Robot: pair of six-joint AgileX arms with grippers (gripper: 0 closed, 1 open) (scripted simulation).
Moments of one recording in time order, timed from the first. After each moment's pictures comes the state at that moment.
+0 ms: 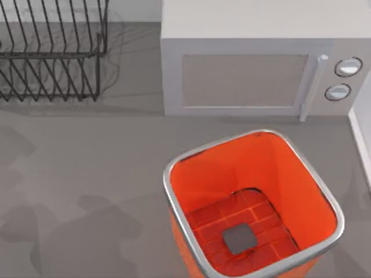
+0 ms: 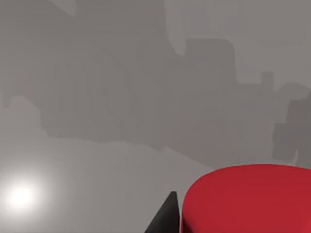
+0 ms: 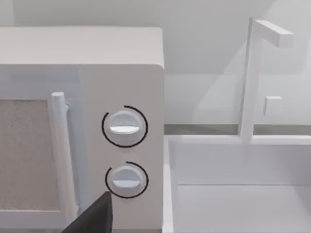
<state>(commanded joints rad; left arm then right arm) 0.39 1.38 0.95 -0.87 0.32 0.99 0.00 0.00 0.00 0.00 0.00 0.00</state>
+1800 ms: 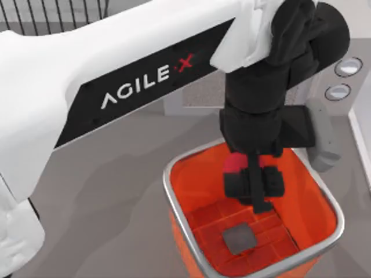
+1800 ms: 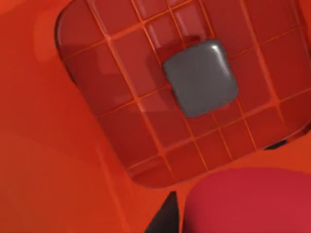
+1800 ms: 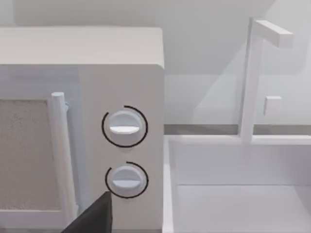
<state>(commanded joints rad) -0.97 2.12 2.08 -1.54 0.09 0.63 0.00 0.00 0.00 0.00 0.00 0.00</state>
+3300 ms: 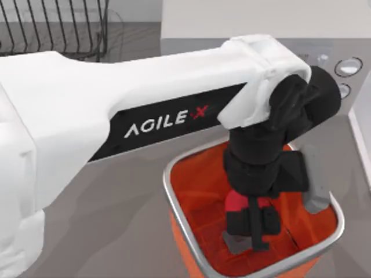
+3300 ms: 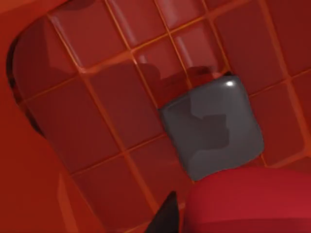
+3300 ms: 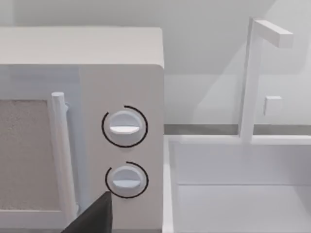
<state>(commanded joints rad) -1.00 2.11 1.78 -1.26 0.09 0.61 0.00 0.00 0.00 0.00 0.00 0.00</state>
